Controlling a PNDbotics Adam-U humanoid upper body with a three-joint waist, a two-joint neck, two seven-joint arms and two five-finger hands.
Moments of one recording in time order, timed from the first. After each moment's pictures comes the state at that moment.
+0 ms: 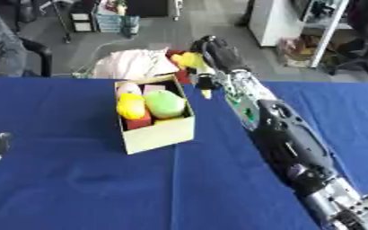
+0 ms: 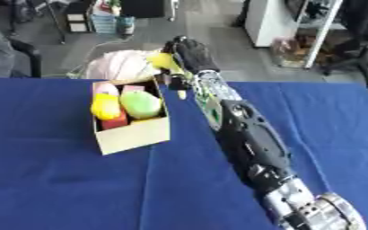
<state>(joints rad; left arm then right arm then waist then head) -0.33 0.35 0.01 -1.81 -0.18 -0.01 0.01 -1.11 -0.19 0.06 -0.82 1.16 -0.05 -0.22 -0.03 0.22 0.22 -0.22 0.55</state>
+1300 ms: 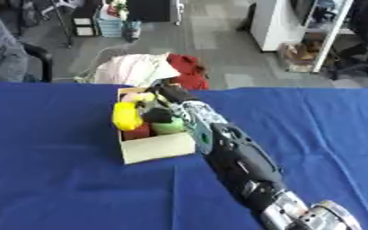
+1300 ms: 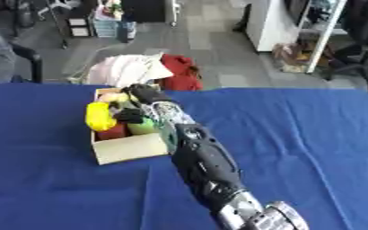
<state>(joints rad) -0.34 0.34 0.00 -1.82 -0.18 -0.01 -0.01 -1.14 -0.11 0.02 -0.70 1.06 -0.06 0.22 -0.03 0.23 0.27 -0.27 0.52</state>
